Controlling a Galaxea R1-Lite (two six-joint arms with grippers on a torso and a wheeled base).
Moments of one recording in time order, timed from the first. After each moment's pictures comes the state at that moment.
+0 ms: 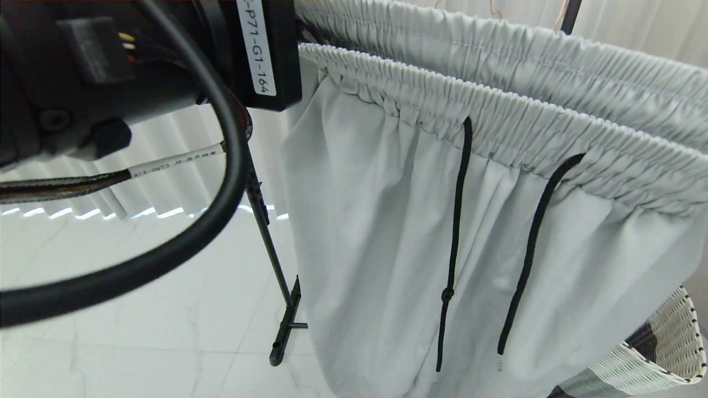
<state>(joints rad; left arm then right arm) -1.04 1.41 -1.35 -0.16 0.70 0.21 1.14 1.05 -1.27 0.38 -0.19 -0.31</state>
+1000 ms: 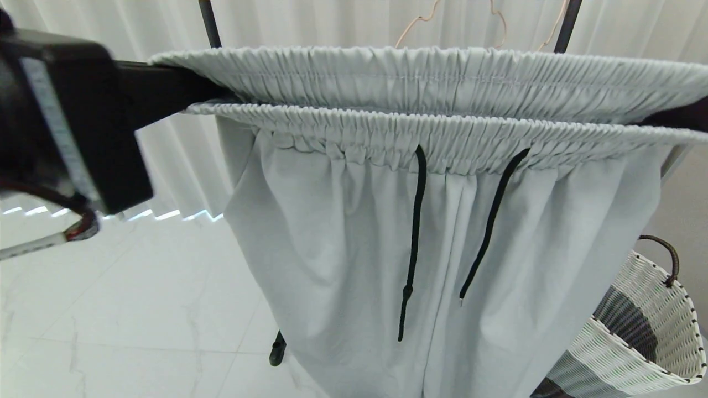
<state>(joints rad) -1.13 1.21 -1.23 0.06 0.71 0.17 1.14 1.18 -1.32 0.19 -0.40 -0.30</state>
